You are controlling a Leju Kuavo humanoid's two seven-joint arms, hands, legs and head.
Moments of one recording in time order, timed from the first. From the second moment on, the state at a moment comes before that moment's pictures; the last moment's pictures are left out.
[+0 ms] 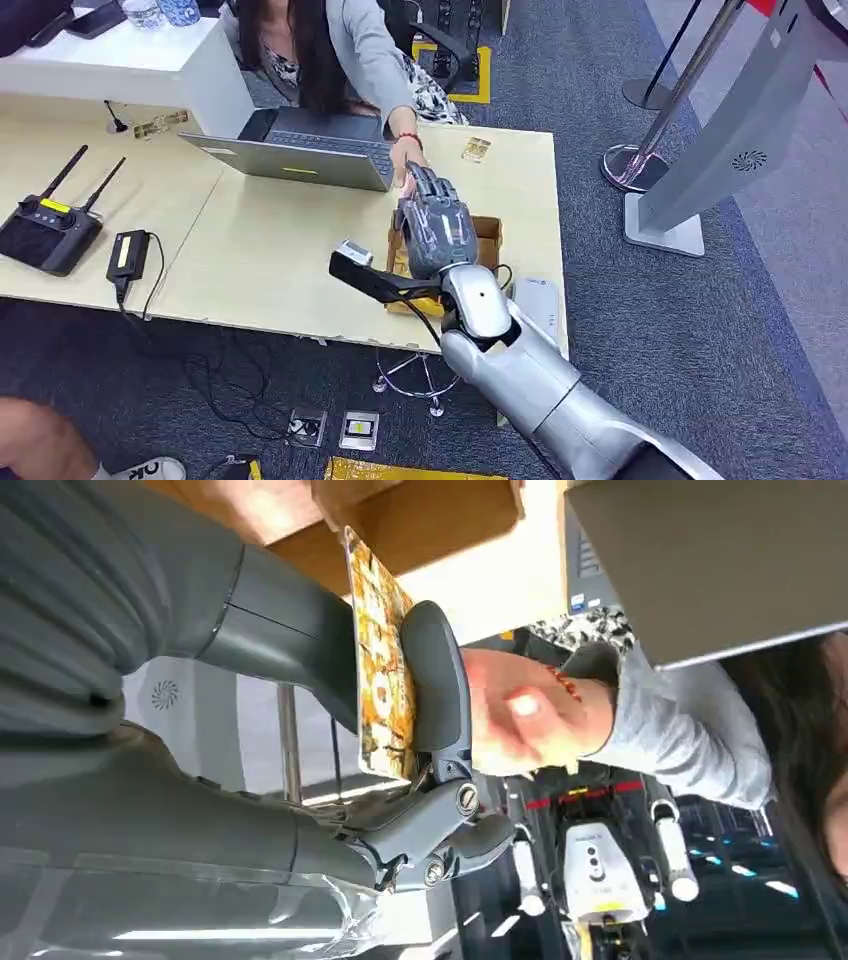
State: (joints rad) left arm -0.23 0.09 -1.03 -0.22 0.87 0.20 0.11; right arm -0.75 0.16 0.99 -1.01 0.93 -0.34 0.25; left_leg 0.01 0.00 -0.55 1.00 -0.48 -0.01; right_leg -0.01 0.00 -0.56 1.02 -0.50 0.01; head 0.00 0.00
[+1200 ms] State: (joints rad) left arm -0.24 0.09 -1.03 -0.22 0.89 0.19 0.12; right arm -0.80 0.14 0.99 -0.93 0.84 -0.33 0.21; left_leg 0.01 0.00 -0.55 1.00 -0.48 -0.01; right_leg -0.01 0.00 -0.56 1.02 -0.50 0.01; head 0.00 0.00
